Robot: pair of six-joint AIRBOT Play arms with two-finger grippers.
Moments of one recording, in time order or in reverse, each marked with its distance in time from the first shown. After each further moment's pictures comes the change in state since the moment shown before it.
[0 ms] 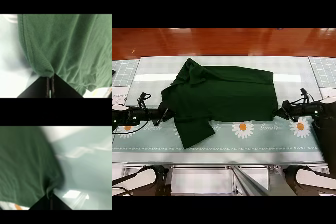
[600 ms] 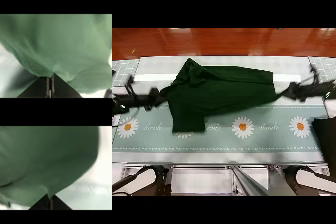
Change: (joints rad) left arm -0.001 0.130 0.253 -0.058 -0.074 0.000; right arm 0.036 0.078 0.399 0.000 0.136 0.042
